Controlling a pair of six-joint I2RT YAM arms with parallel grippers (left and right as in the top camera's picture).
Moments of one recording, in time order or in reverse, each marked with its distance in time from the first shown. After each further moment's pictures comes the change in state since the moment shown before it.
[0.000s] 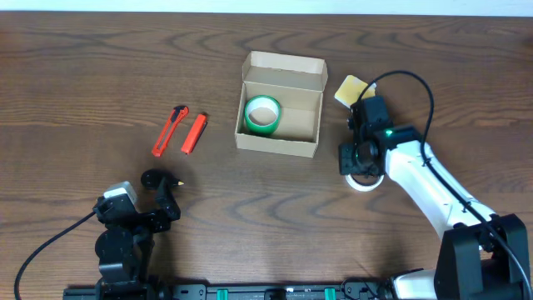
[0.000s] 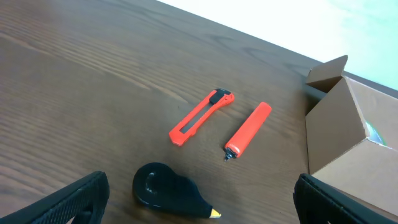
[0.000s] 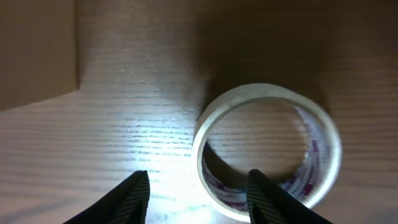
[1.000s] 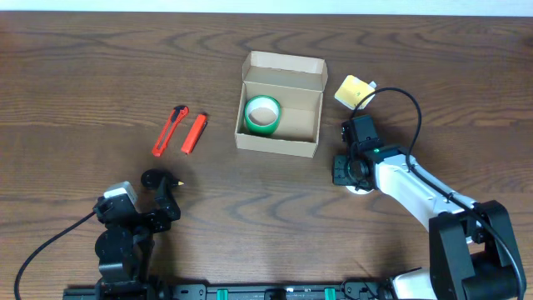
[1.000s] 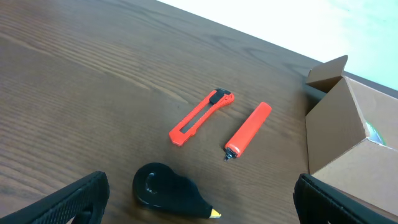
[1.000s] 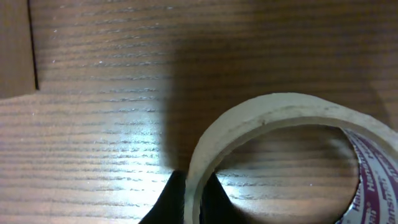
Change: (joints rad) left arm 0.000 0.000 0.000 0.000 0.000 0.000; right arm 0.036 0.042 -0.150 0.214 -0.003 0.053
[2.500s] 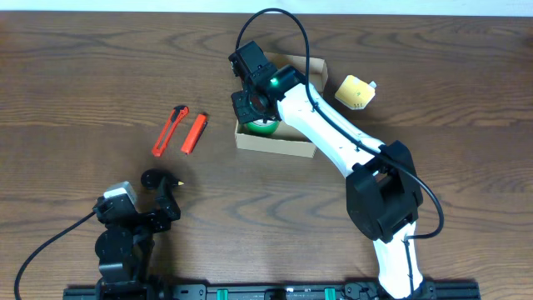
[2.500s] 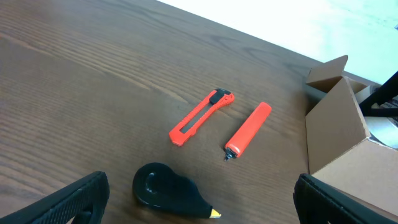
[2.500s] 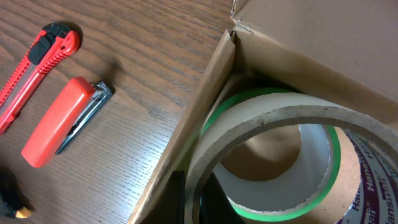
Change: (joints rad) left arm 0.000 0.000 0.000 0.000 0.000 0.000; right arm 0.360 0.555 1.064 -0.308 -0.046 0.000
